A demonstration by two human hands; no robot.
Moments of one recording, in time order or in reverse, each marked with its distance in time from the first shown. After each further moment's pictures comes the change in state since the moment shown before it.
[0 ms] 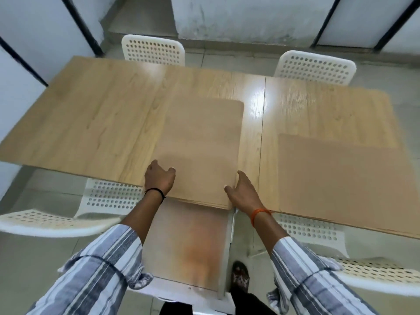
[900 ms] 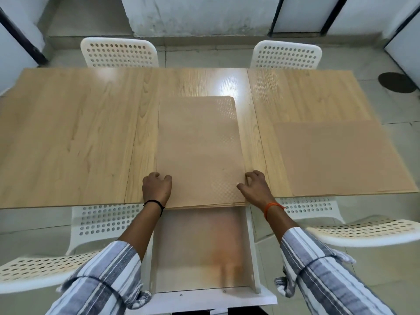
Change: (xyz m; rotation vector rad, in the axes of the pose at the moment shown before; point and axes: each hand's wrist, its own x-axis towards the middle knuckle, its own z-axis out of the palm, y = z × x) left_hand 0.059 -0.032 -0.031 -0.017 -0.124 0.031; right_hand 0.000 -0.020 0.029 -0.011 0.194 0.178
